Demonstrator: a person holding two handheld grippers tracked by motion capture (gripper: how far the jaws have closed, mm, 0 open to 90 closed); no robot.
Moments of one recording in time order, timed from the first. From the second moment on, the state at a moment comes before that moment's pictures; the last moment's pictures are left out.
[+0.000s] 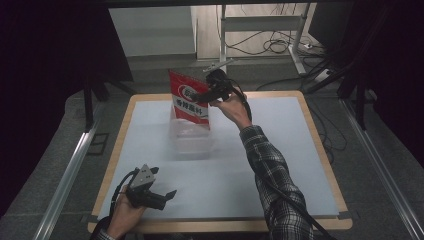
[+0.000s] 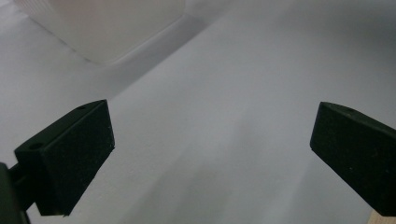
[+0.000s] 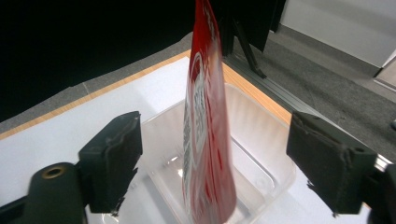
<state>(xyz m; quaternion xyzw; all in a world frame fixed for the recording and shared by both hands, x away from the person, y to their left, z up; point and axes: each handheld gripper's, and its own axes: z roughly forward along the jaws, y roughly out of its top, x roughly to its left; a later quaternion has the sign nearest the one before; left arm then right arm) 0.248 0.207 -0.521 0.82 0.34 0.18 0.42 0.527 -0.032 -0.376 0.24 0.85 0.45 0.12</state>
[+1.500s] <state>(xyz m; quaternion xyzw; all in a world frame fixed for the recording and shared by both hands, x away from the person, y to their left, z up) 0.247 0.208 -0.520 0.82 0.34 0.19 0.43 0.484 -0.066 -0.387 0.25 0.85 0.45 0.11</state>
